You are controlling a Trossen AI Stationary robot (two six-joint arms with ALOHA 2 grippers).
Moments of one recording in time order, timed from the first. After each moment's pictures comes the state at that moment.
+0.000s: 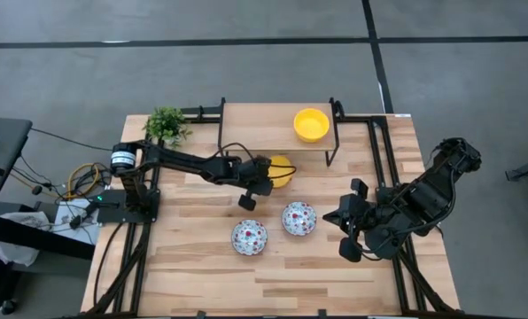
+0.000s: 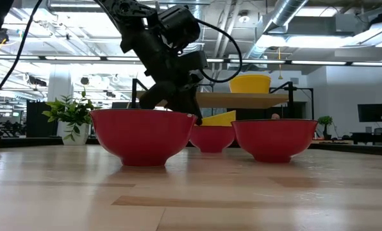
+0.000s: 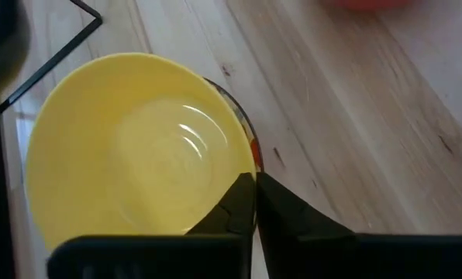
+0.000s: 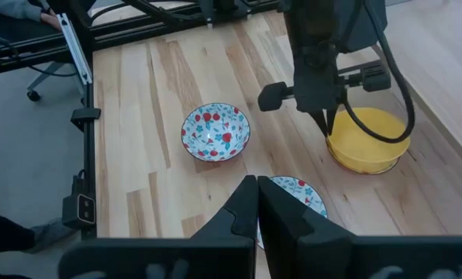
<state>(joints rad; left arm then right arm) 0.05 1.83 1.13 -0.19 -0.10 0.70 0.72 1.43 1.68 -1.22 0.63 0.75</state>
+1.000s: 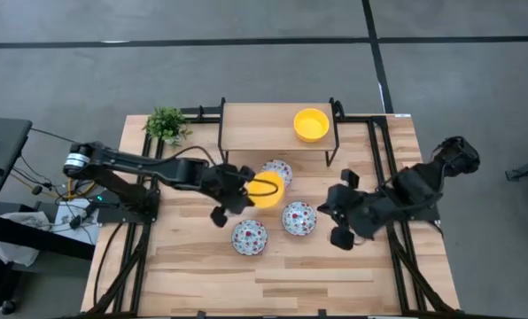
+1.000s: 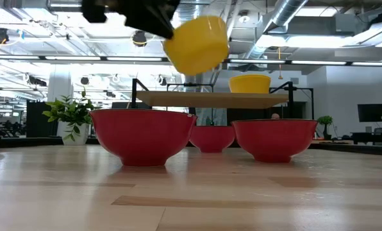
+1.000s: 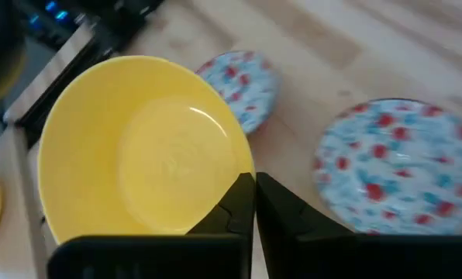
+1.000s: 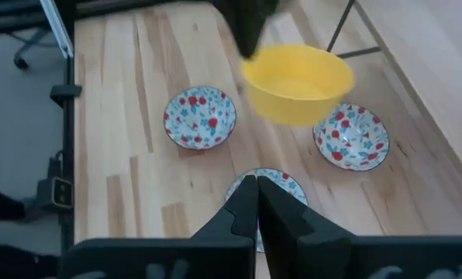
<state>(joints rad) -0.14 1.43 1.13 -0.45 0.02 0.75 0.56 1.43 1.68 -1.22 0.47 0.59</state>
